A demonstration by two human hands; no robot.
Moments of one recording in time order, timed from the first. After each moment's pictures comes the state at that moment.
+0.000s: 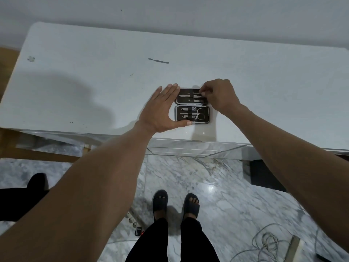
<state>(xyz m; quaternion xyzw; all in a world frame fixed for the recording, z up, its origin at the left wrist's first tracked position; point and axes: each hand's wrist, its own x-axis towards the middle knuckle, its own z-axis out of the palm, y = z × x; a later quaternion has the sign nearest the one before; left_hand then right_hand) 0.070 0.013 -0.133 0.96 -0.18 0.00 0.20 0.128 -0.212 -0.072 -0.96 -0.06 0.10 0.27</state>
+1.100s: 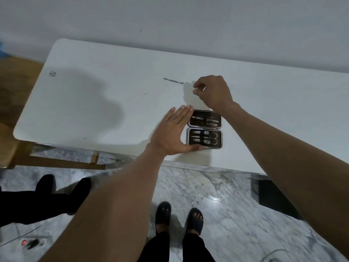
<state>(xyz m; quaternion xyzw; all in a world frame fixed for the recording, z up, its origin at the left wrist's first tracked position) 0.071 0.013 -0.134 0.96 -0.19 0.01 0.20 0.201 -0.147 -0.062 -0.95 -0.11 0.06 0.28</state>
